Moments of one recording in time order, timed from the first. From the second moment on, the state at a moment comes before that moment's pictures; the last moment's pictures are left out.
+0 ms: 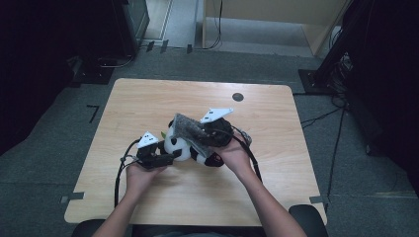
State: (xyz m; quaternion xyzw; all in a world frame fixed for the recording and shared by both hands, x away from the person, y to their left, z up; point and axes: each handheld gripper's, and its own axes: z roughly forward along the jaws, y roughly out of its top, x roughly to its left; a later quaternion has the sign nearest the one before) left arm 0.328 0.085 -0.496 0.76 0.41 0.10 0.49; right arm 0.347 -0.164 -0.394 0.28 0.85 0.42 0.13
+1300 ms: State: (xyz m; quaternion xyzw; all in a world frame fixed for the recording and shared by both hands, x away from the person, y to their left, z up) left arm 0.330 0.085 -0.496 0.75 0.42 0.10 0.50; right arm 0.403 -0.128 -0.399 0.28 0.88 0.36 0.13
